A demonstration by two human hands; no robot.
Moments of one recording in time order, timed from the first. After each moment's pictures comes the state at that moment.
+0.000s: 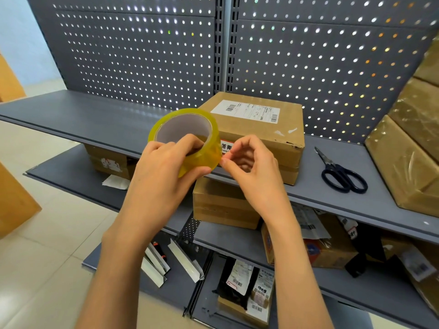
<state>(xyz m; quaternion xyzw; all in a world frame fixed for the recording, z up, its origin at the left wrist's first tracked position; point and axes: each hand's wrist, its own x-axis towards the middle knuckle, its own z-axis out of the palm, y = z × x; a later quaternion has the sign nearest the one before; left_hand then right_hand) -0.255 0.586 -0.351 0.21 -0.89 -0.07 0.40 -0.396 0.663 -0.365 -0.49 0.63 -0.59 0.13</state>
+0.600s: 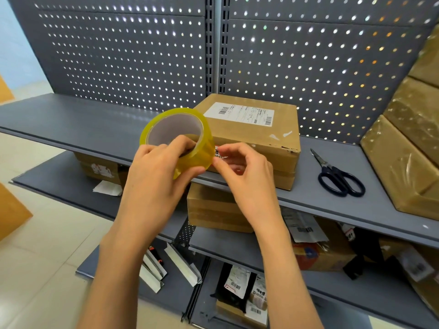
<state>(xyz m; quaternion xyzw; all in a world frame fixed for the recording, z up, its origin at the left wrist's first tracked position) -0.270 0.574 -0.353 0.23 -0.89 -0.06 0.40 -0.401 0.648 -0.372 -0.46 0.66 -0.59 0.08</state>
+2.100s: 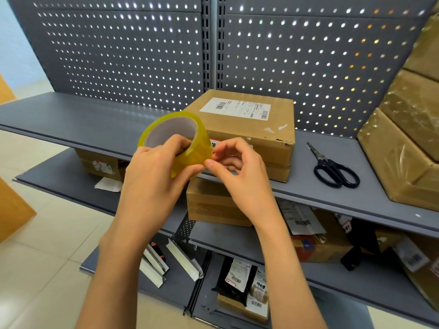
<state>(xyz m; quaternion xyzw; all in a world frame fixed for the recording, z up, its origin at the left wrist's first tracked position) -0.265 0.586 -0.357 0.25 -0.88 -0.07 0.40 -0.398 0.660 -0.373 -0.49 0.58 -0.63 0.17</state>
